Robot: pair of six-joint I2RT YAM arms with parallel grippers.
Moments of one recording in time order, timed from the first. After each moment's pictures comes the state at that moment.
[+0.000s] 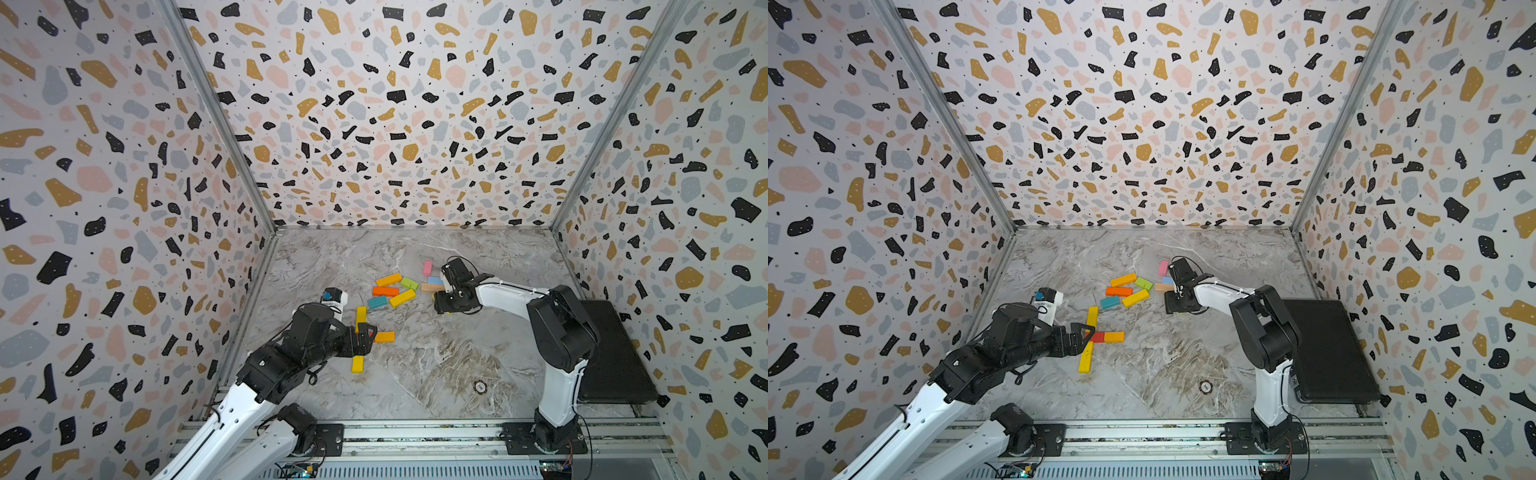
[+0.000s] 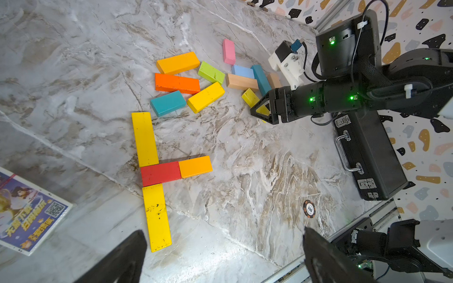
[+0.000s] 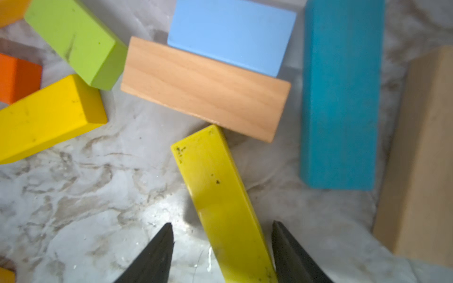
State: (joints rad) left arm -0.57 0.70 0.81 -0.78 0.10 -0.52; right arm 0.56 1.92 1.23 -0.45 -0.05 0.36
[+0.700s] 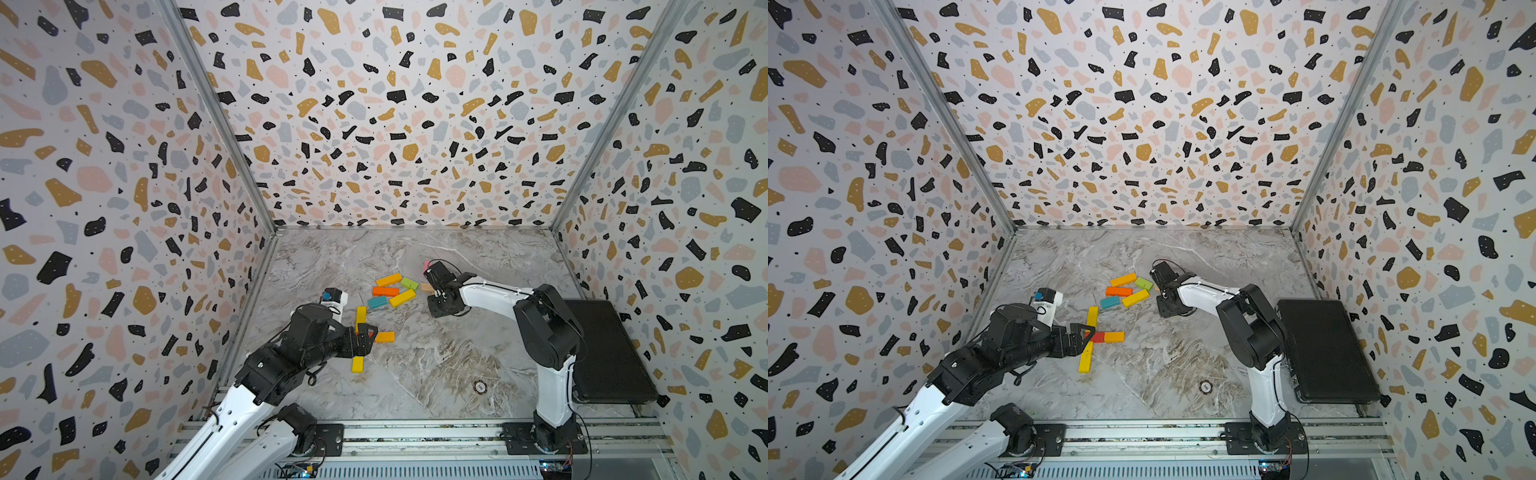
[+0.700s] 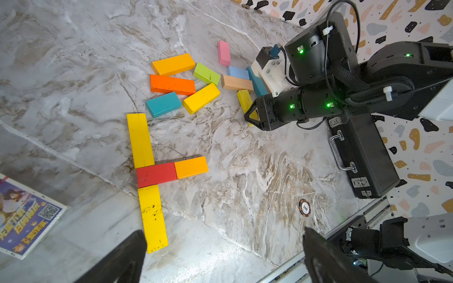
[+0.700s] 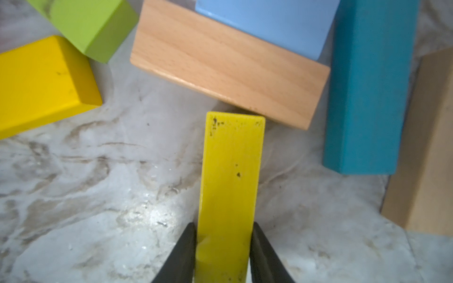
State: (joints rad) left arm -0.57 0.69 0.81 -0.78 0.12 -0.52; right arm 0.65 1.99 1.35 -0.60 0.14 0.37
